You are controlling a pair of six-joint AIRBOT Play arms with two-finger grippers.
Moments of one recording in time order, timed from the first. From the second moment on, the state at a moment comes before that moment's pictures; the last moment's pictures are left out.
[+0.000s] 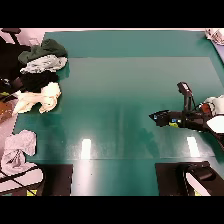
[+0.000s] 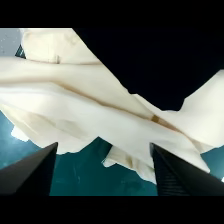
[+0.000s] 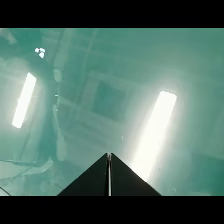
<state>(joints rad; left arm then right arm) 0.36 -1.30 1.24 1.49 -1.11 -1.75 0.17 -0.64 0.55 -0.88 0.91 1.34</state>
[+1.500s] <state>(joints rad) 0.36 -0.89 1.47 0.76 -1.09 -1.66 0.15 -0.64 0.78 -0.80 0.69 1.35</state>
